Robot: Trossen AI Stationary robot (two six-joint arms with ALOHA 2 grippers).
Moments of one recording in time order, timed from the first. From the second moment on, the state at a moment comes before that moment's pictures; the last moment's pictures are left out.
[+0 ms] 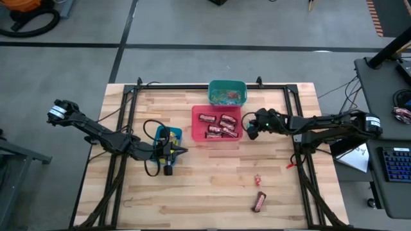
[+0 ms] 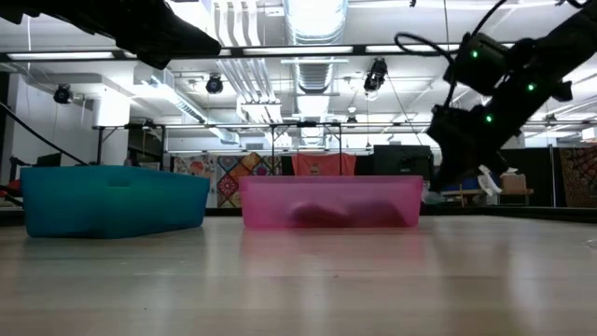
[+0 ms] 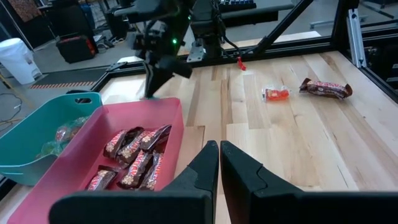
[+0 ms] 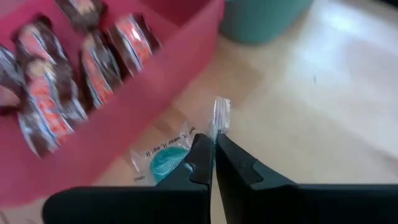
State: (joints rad) left arm -0.41 1.11 0.55 0.25 -0.54 -0.02; right arm -0.29 1.14 0.35 -0.02 0.28 0.46
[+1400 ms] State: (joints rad) left arm -0.18 1.11 0.55 0.34 -0.54 0.04; right arm -0.49 1.45 0.77 0.10 0.45 -0.10
